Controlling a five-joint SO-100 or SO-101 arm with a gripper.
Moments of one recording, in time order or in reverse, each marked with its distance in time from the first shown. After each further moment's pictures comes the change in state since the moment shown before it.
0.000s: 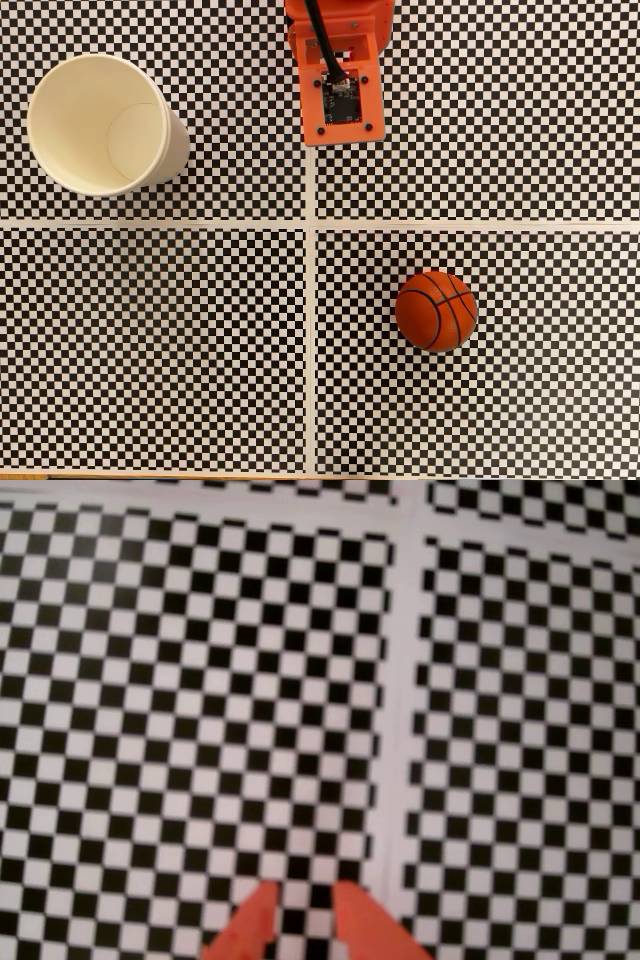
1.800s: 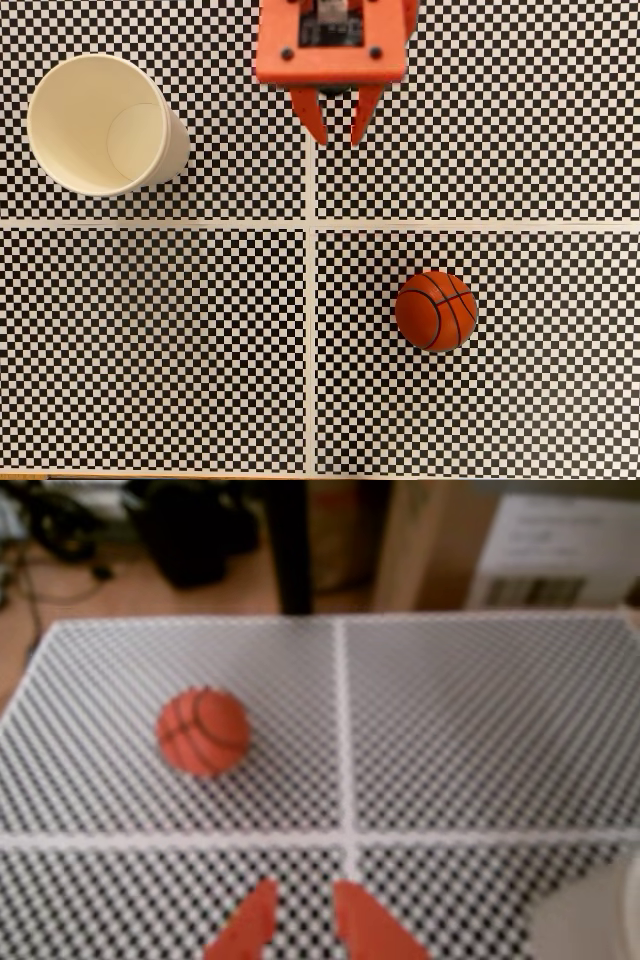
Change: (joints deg) arm -2.3 -27.0 -44.9 -7.4 8.9
